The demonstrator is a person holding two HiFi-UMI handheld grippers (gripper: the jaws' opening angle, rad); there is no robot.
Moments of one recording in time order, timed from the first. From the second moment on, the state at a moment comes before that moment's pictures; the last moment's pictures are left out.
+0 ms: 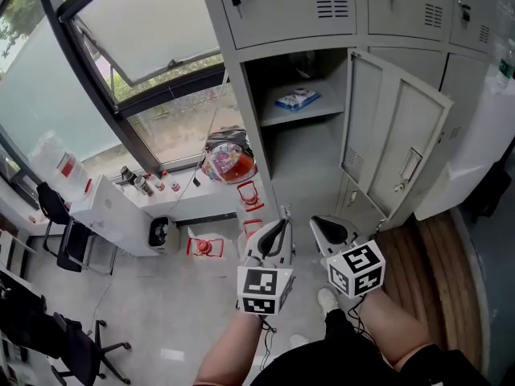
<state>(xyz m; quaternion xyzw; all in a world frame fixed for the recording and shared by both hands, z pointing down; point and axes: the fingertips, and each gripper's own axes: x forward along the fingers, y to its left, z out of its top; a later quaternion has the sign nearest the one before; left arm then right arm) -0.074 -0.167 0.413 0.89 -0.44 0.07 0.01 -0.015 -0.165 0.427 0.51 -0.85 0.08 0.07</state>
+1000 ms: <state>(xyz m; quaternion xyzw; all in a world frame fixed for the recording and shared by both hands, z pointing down) -0.083 -0.102 0.428 0.89 -0.45 0.05 0.05 0.000 -0.109 0.433 0.51 -0.85 0.08 0.07</state>
